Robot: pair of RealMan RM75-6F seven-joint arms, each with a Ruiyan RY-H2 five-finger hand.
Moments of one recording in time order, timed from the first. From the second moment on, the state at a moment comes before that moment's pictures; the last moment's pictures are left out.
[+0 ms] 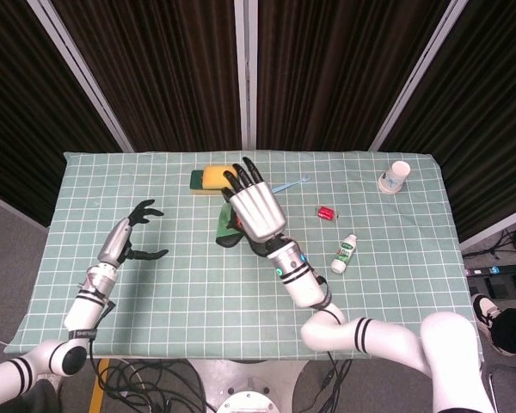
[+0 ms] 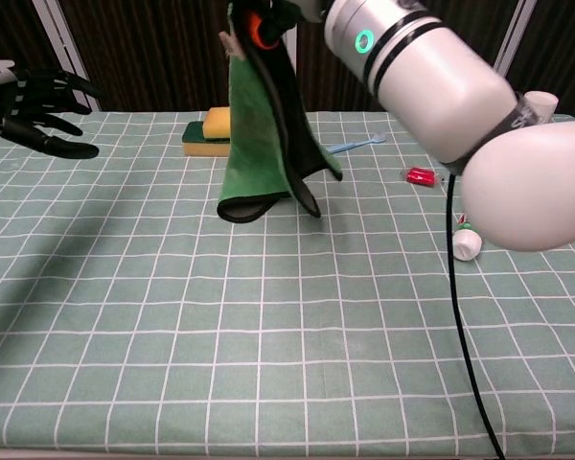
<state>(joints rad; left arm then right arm) -0.50 -1.49 -0.29 -1.41 1.22 0.93 -0.54 1.04 -1.89 0.44 -1.23 -1.24 1.14 -0.60</state>
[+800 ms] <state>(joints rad) -0.61 -1.61 -0.30 -1.36 0.96 0.79 -0.37 1.37 -2.19 0.63 -0.81 -1.01 1.07 -0.69</state>
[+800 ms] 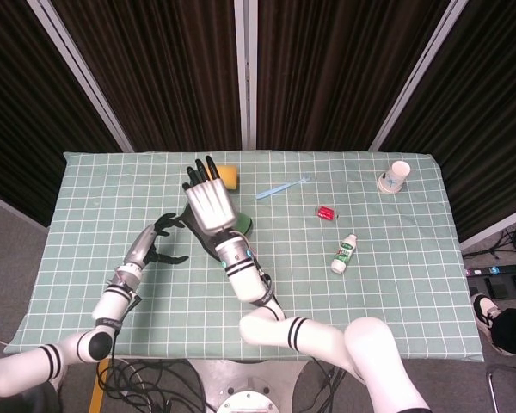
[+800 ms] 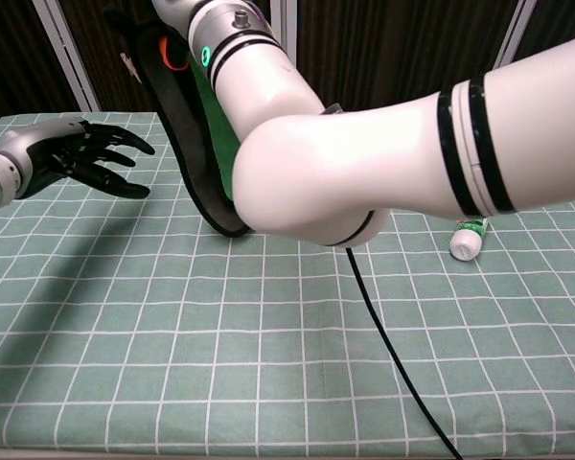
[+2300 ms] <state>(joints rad) -0.74 -1.73 -0.40 -1.27 0.58 0.74 -0.22 1.45 -2.26 0.68 -0.77 -0.93 1.23 -0.65</state>
